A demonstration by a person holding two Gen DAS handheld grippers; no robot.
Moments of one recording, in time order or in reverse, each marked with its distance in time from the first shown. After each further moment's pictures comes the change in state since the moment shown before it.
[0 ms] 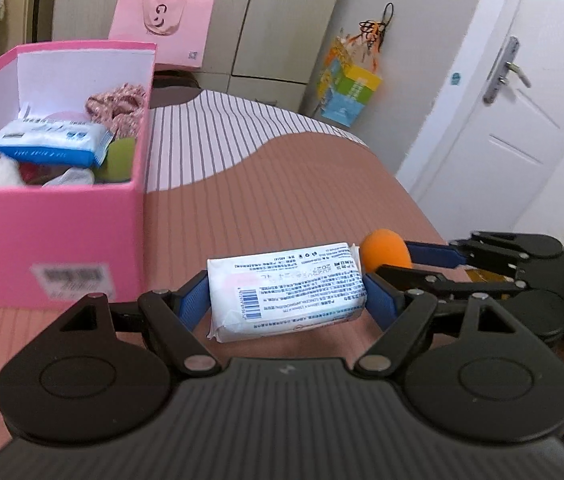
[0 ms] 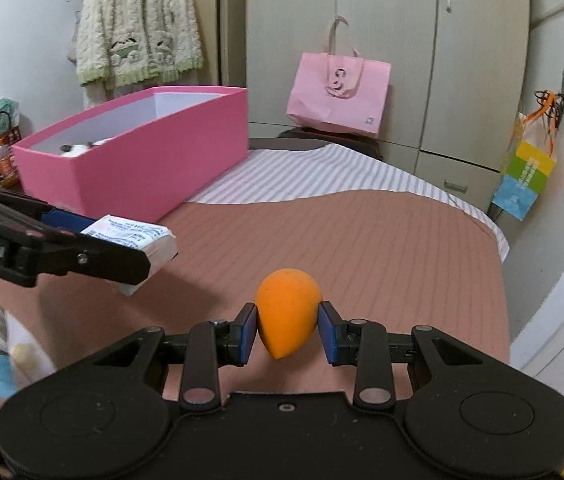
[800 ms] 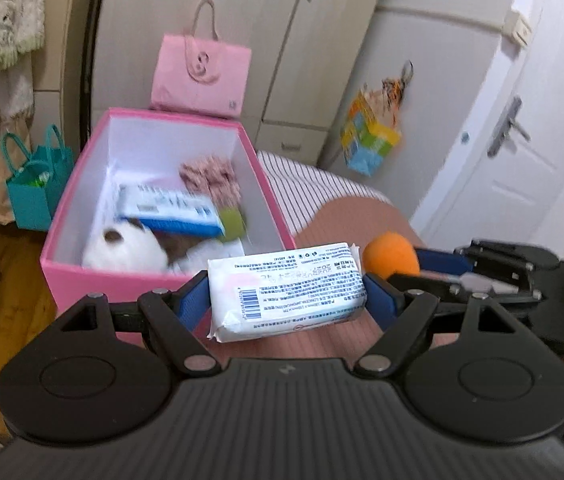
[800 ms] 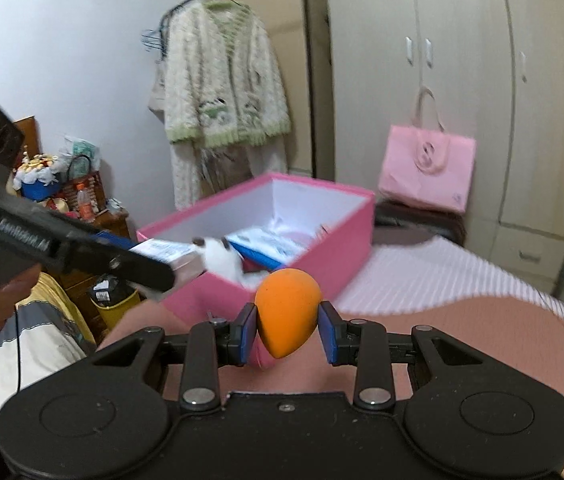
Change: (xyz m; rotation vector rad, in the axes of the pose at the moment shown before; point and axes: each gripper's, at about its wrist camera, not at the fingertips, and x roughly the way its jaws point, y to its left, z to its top) left arm -0.111 0.079 0.044 -0.027 -0.113 0.025; right arm -0.035 0.090 0.071 -0.061 -0.179 0.208
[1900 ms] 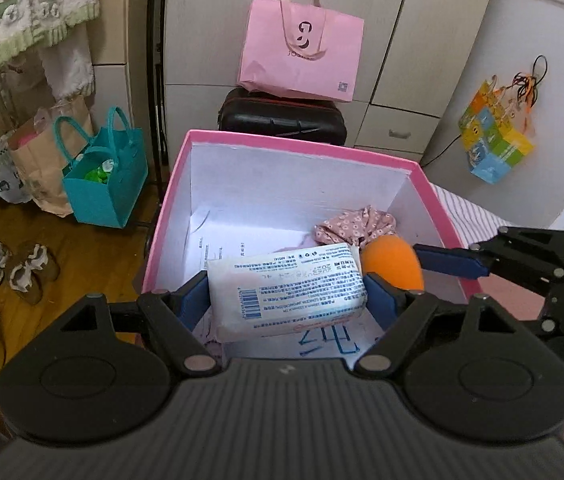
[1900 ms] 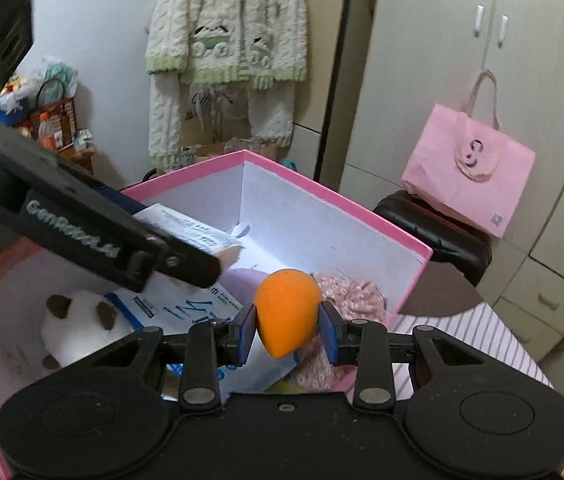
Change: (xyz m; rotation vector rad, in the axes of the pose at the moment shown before) left arm 0.155 0.112 0.107 -0.061 0.138 0.259; right arm 0.225 -0.023 0.086 -0.181 0.194 -0.027
